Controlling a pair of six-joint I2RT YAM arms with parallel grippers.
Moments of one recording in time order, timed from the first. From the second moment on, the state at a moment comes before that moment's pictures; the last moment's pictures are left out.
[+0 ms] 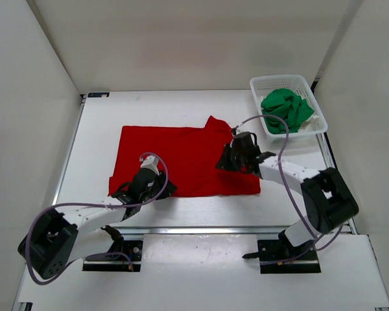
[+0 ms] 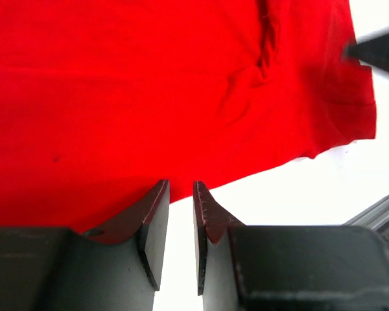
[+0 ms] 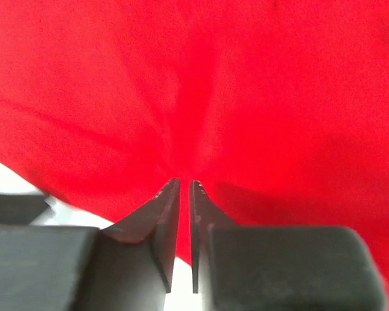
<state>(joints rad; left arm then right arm) -0.65 1.10 0.31 0.20 -0.01 -0.79 0.50 1.56 0.86 -0.06 -0.19 0.60</state>
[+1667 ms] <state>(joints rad) 0.02 1.73 1.09 -0.11 0.11 -0.62 0.20 2.13 1.56 -0.30 -0.01 0.45</state>
